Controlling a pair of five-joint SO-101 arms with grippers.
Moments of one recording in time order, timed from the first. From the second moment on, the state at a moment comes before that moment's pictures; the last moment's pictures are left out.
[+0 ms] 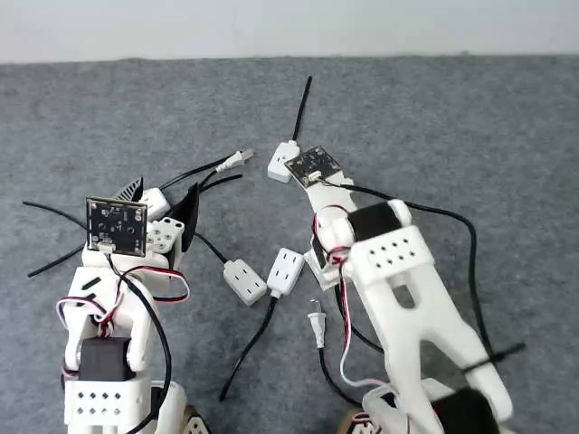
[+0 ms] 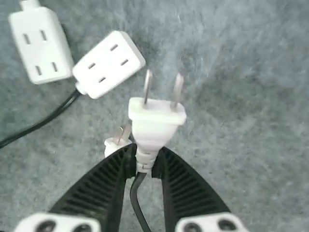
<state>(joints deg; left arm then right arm) -3.9 -74.8 67.2 37.6 -3.5 -23.2 -22.2 28.5 79.8 9.6</state>
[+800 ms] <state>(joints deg) 7.5 -74.7 67.6 40.4 -3.6 -24.9 -34.2 27.1 74.1 38.8</state>
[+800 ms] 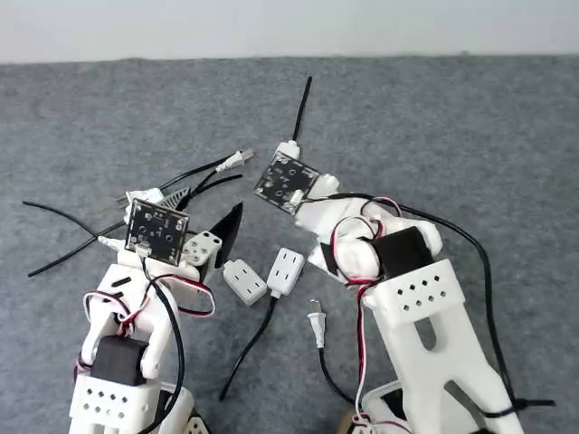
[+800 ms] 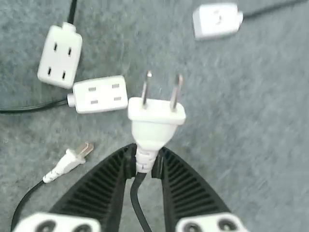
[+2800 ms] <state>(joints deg) 14.1 -74.8 65.9 45.6 -4.7 -35.3 -40.4 12.0 84.1 36.8</state>
